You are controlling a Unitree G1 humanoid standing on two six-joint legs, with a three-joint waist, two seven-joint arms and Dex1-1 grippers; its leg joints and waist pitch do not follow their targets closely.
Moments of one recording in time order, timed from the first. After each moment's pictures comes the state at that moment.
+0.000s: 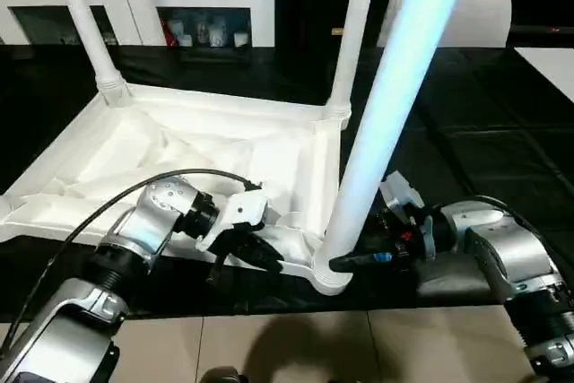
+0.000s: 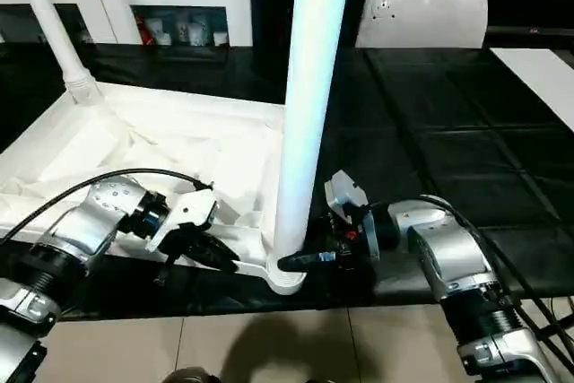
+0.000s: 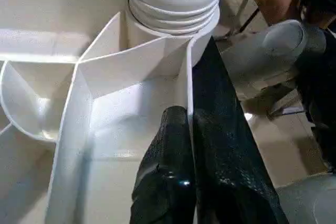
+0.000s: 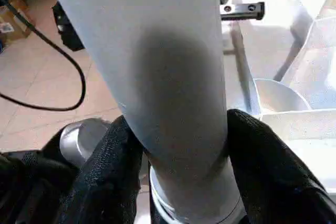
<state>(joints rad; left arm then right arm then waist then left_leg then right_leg) -0.61 0.42 -0.38 0.57 -0.03 0.03 -1.52 -0.38 -0.49 0.20 0.22 0.32 0.34 1.44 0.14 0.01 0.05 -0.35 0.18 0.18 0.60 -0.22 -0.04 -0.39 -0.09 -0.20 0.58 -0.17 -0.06</state>
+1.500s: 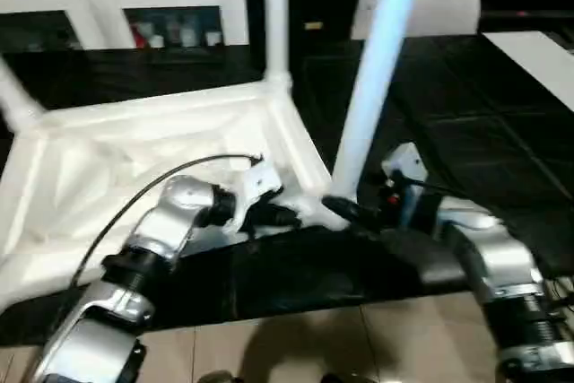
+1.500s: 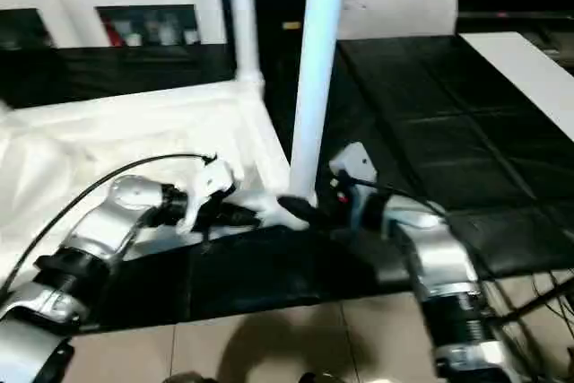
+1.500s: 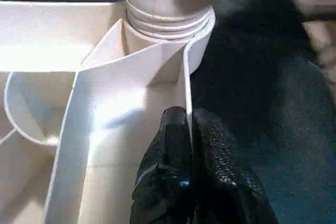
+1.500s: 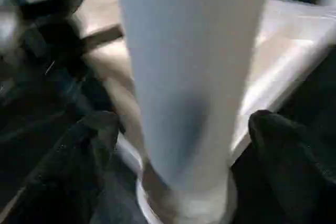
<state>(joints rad) -0.60 0.35 -0.29 0.56 -0.01 0.13 -1.26 -0.37 -0.40 0.08 0.26 0.21 0.22 1.08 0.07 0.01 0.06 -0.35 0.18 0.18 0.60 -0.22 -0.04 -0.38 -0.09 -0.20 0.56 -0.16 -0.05</state>
